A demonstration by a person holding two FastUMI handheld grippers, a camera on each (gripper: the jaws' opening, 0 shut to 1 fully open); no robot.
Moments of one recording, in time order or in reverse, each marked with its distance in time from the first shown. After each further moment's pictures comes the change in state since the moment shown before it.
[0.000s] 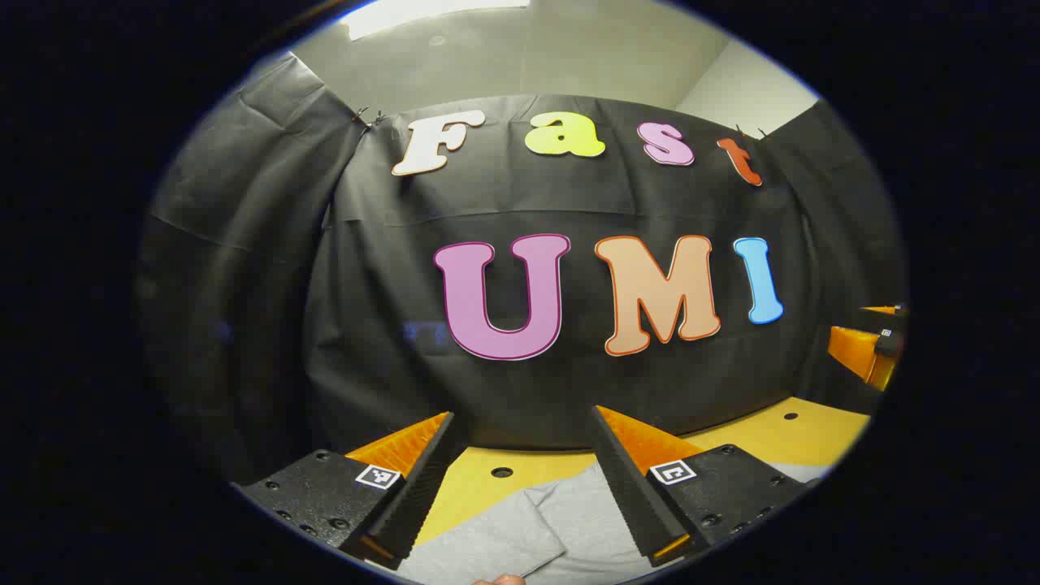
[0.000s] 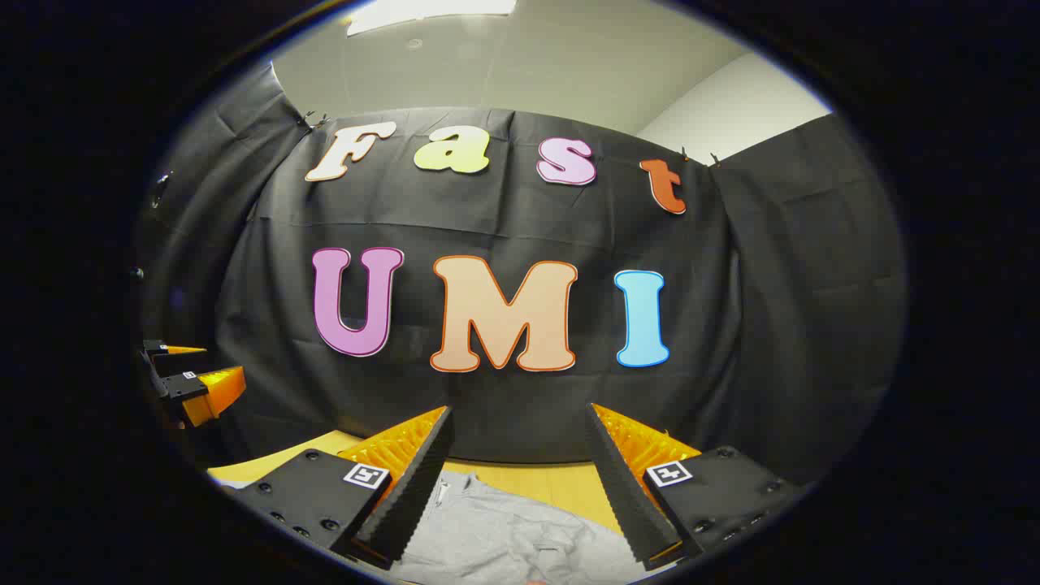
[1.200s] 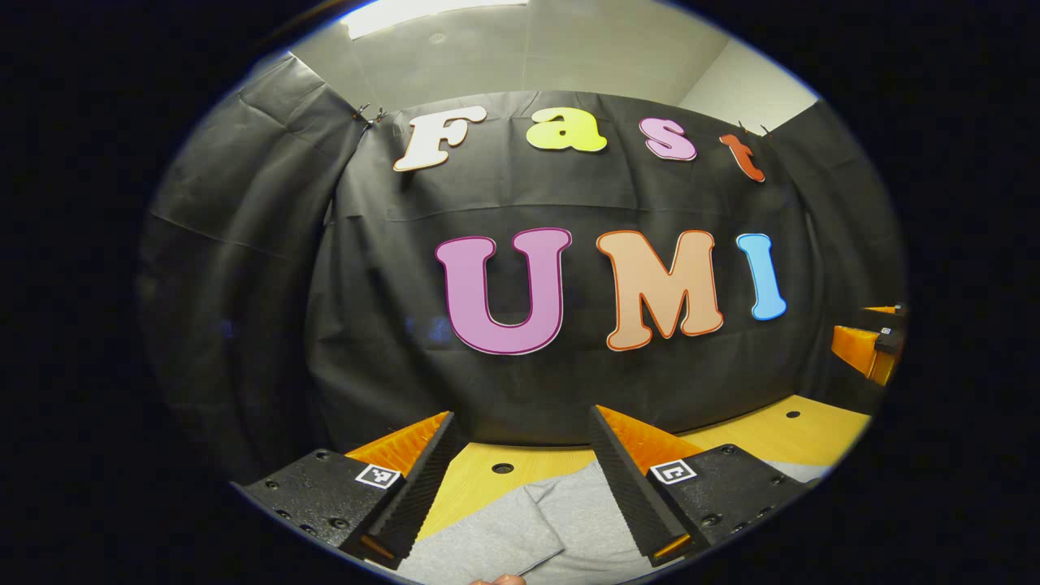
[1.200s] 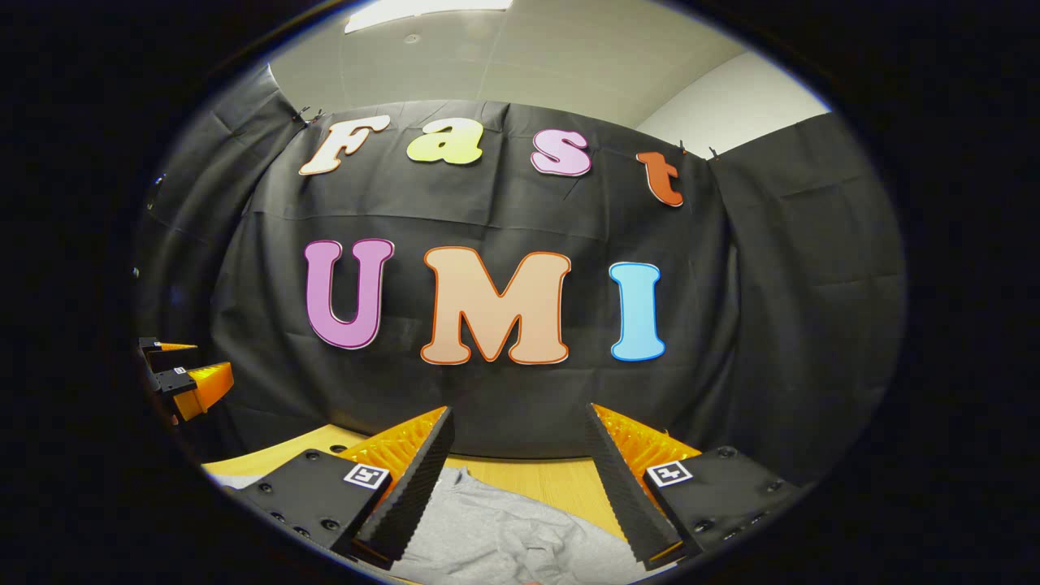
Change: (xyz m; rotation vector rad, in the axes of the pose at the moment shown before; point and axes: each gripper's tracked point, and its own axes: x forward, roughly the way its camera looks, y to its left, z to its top) left arm -0.002 -0.007 -0.007 -0.010 0.012 0.004; right arm 0.005 -0.025 -0.009 -0.021 0.023 -0.021
